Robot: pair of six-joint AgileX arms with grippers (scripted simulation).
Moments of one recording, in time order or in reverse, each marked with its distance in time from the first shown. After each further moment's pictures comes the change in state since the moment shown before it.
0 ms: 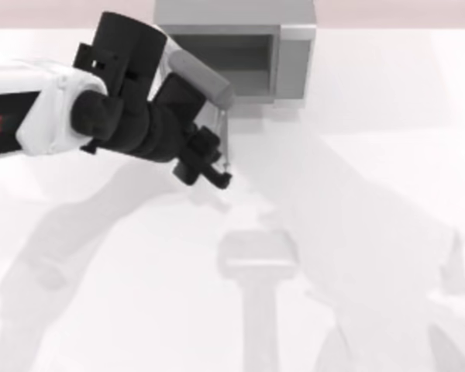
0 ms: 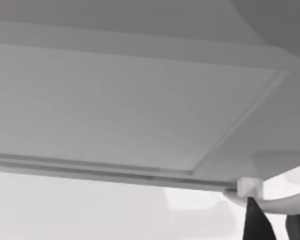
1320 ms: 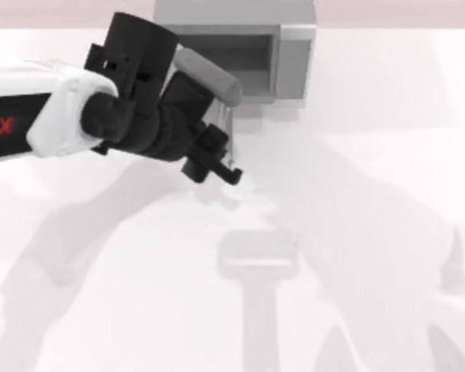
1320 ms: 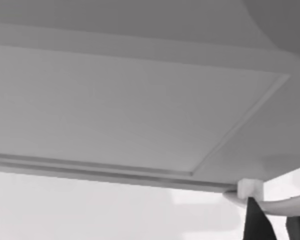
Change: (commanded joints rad) left arm -0.027 0.012 0.012 0.017 -0.049 -0.064; right arm 0.000 0.000 0.000 0.000 0.000 0.000
